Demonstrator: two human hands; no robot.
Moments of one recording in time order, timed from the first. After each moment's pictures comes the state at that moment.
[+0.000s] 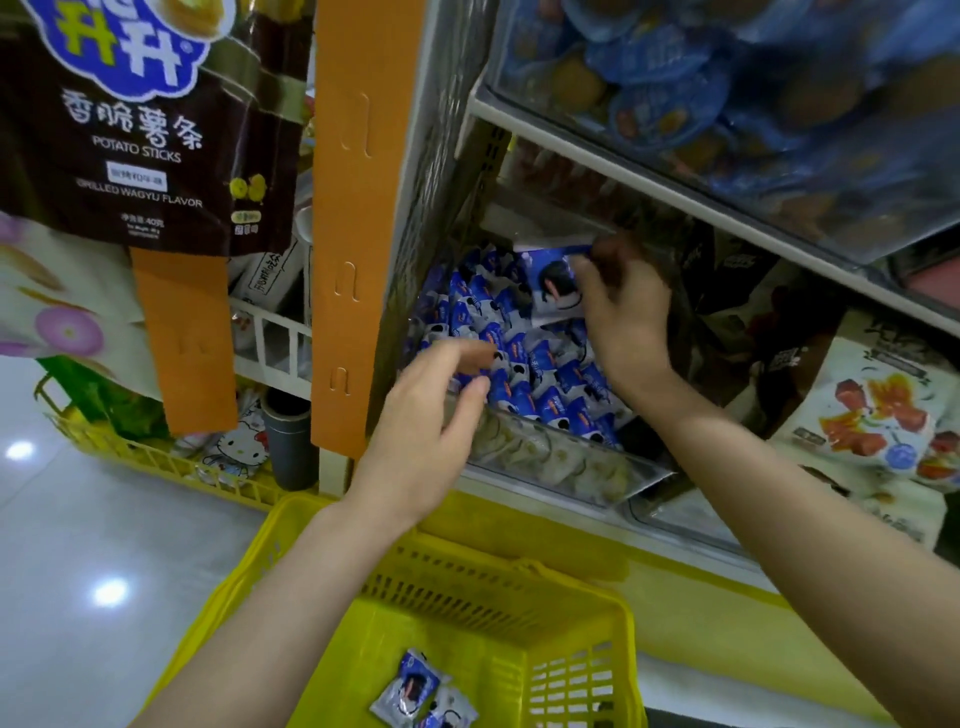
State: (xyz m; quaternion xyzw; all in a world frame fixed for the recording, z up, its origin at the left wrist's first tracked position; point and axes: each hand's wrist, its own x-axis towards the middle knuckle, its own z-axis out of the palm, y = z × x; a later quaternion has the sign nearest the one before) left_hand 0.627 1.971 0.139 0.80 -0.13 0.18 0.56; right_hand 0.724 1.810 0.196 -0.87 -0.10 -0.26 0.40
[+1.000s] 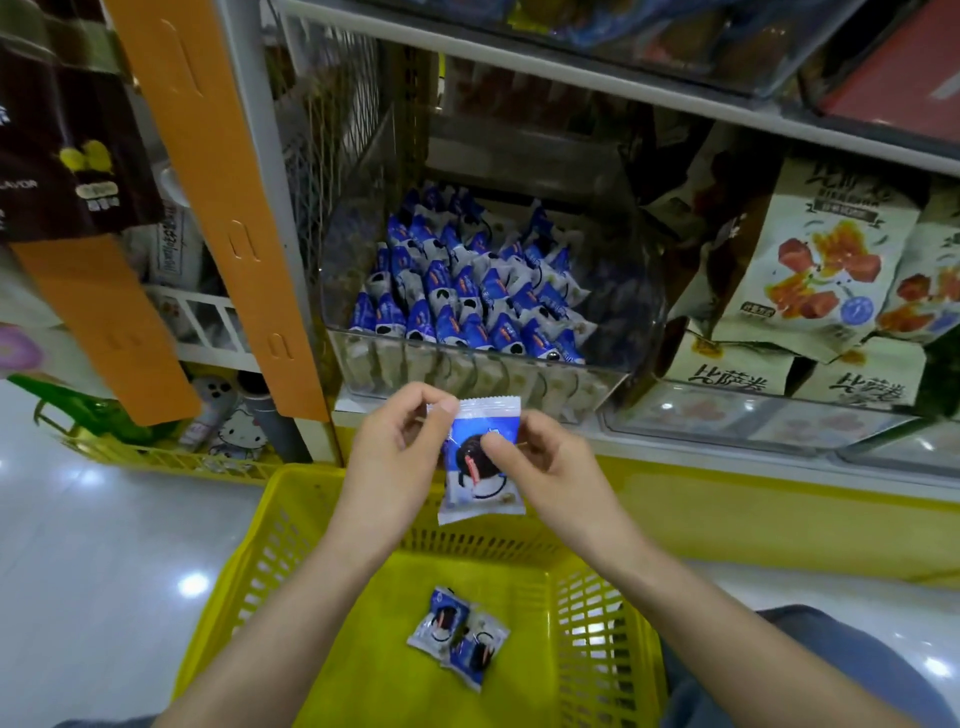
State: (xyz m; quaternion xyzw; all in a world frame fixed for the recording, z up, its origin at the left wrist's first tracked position) left_hand 0.585 1.941 0.115 0.73 -0.02 0.02 0.68; right_hand 0.569 1.797 0.112 -0.79 -0.02 0.05 0.62
